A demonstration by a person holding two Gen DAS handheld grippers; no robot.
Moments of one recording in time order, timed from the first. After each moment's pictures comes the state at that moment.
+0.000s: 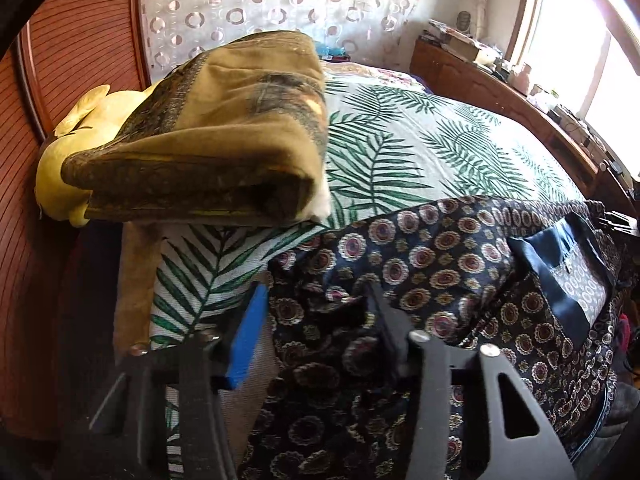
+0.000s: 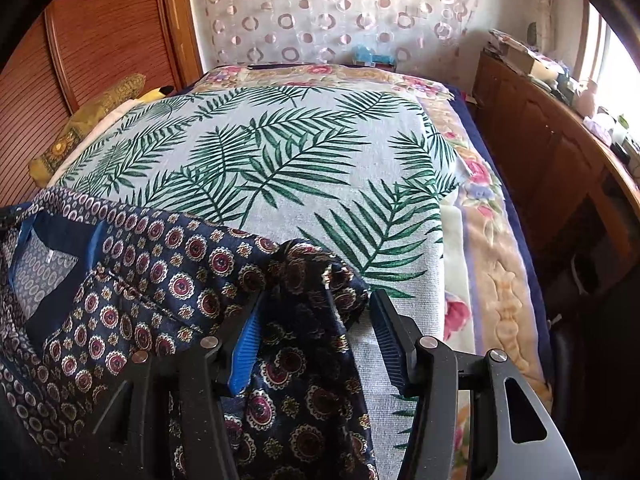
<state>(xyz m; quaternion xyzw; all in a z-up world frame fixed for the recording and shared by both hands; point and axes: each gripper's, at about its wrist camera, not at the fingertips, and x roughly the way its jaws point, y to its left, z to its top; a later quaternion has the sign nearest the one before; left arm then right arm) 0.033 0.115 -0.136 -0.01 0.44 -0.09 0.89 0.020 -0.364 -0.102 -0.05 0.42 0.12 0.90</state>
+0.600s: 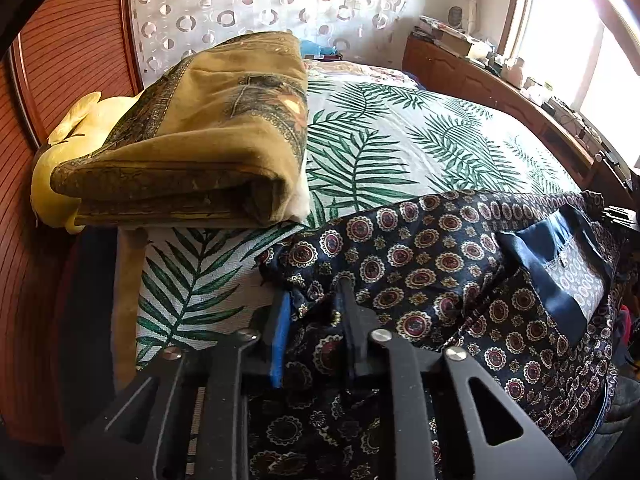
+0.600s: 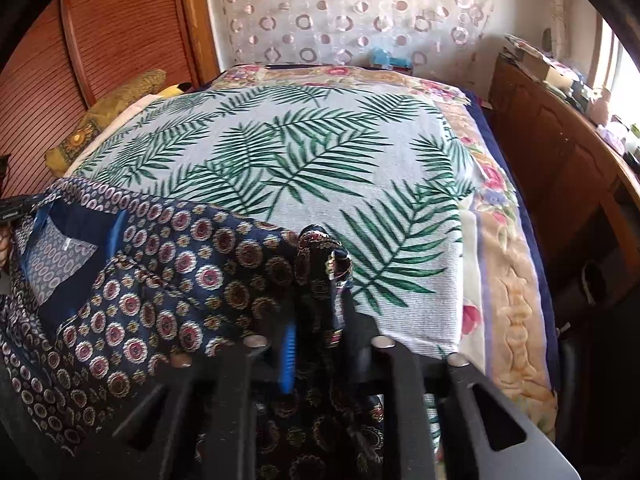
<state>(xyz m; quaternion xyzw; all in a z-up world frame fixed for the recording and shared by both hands) 0.032 0.107 -0.135 0.00 0.44 -0.09 0.89 0.010 -0.360 -0.103 -0.05 0.42 0.15 0.90</state>
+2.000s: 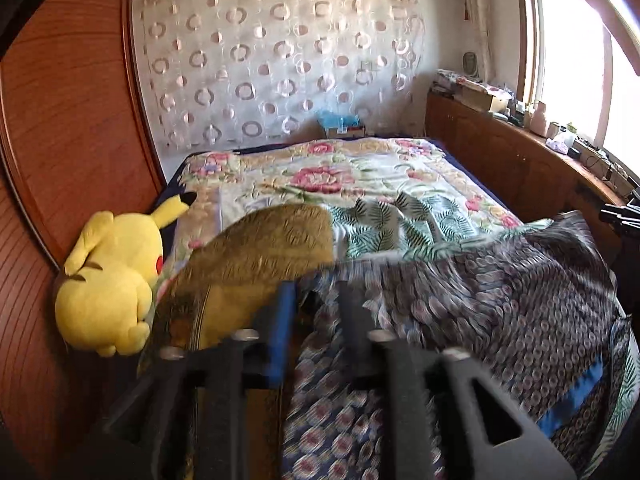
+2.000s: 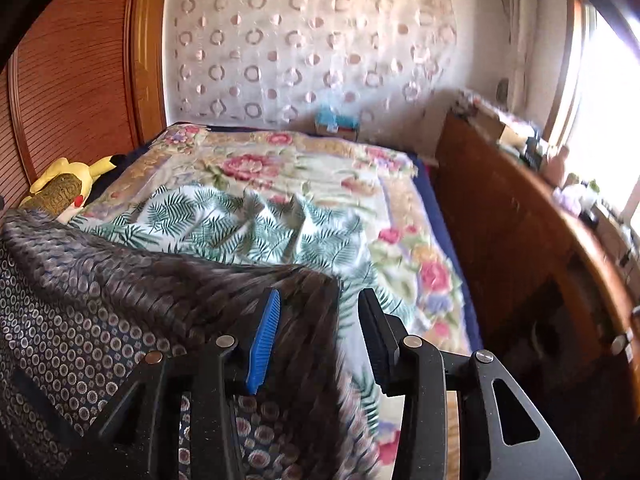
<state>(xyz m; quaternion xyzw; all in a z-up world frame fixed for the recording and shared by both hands) 0.178 0.108 -0.038 0.03 0.33 -0.05 0.94 0.118 -0.308 -0.012 -0.08 0.34 0.05 0.94</state>
